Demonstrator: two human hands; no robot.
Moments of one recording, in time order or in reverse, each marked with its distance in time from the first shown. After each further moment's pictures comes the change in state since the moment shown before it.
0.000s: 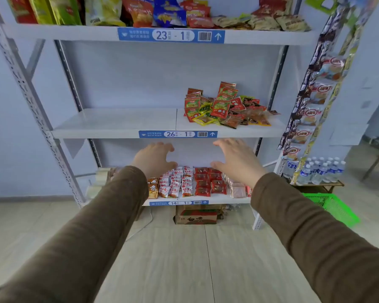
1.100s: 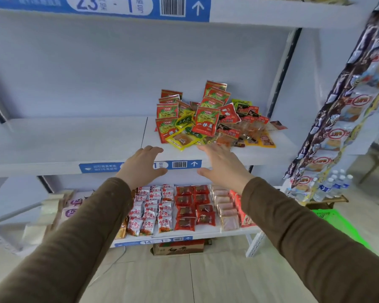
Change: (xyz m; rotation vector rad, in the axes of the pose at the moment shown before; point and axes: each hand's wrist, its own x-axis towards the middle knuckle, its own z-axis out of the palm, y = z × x) left_hand 0.341 -0.029 0.105 -0.113 -0.036 0.014; right_hand 0.294 0.172 0.095 0.083 -0.092 -0.012
